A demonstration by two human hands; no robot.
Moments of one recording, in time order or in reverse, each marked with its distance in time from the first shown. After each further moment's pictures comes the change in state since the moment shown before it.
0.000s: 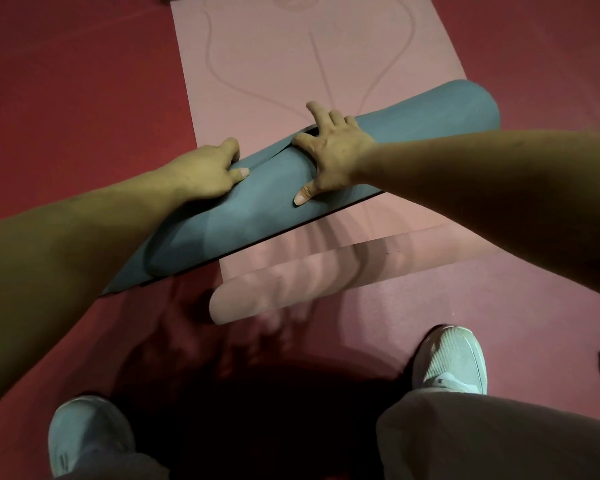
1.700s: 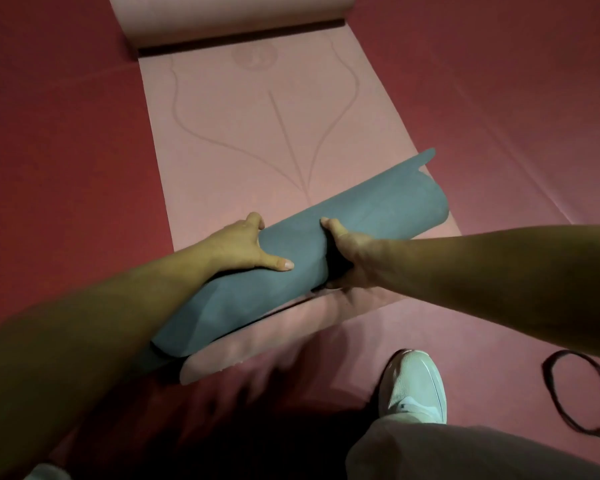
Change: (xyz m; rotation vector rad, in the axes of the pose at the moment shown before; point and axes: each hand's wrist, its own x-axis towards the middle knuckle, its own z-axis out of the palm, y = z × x) left_hand -0.013 0.090 0.042 -0.250 -0.202 0.051; right_hand -0.099 0.004 0.042 1.844 -0.225 1.063
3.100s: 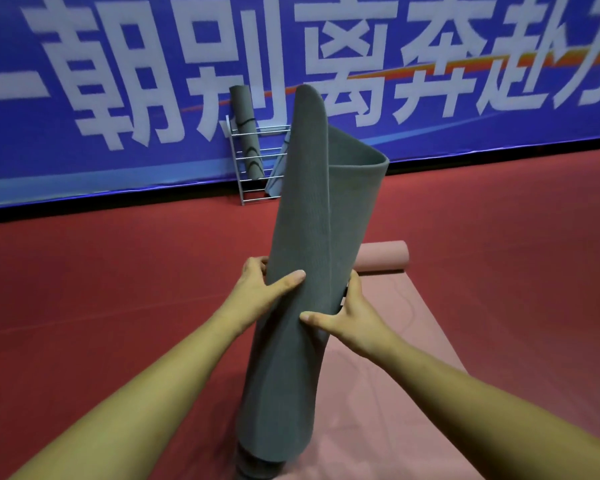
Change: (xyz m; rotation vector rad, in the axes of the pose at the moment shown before) left_hand -0.300 0.085 -0.207 -0.616 0.884 0.273; right_hand -0.299 -0.086 0.067 -0.376 -0.303 -1.342
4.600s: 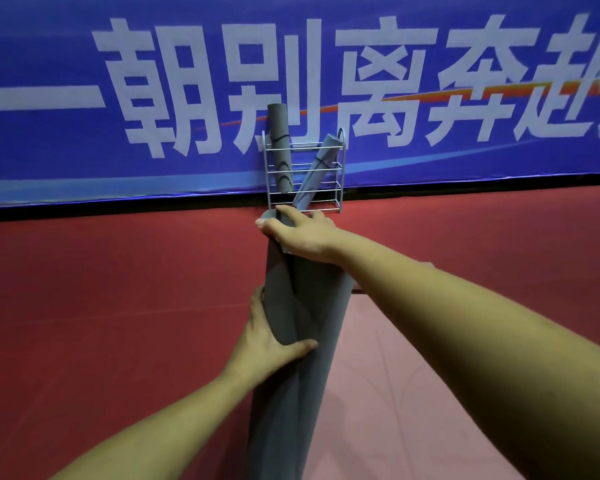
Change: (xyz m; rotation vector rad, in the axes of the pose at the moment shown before) left_hand -0.036 -0.053 -0.026 0.206 0.202 0.024; right_hand 0.092 -0.184 0.072 -0.765 -0.177 0.031
